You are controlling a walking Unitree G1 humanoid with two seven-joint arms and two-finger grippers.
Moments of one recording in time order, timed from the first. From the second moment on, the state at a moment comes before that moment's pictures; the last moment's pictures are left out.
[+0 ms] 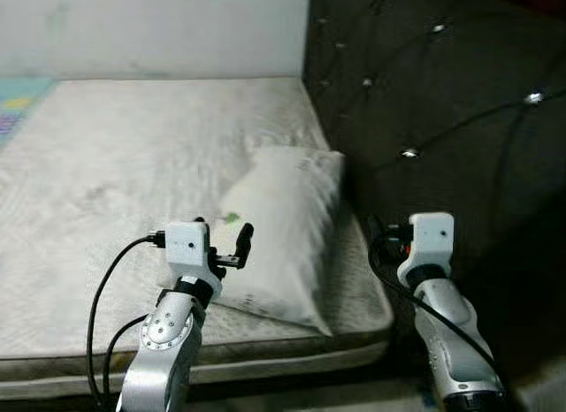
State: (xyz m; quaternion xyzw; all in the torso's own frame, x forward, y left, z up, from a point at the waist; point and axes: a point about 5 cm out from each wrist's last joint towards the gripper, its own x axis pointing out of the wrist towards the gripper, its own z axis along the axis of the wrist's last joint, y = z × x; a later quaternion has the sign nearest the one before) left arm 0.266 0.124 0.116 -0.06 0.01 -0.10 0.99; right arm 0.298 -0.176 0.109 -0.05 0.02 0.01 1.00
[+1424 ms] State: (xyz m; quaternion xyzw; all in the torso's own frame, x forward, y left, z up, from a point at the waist) left arm 0.251 0.158 0.115 -0.04 0.03 -0.03 1.00; right arm 0.287 -0.163 0.117 -0.04 0.02 0.07 1.00
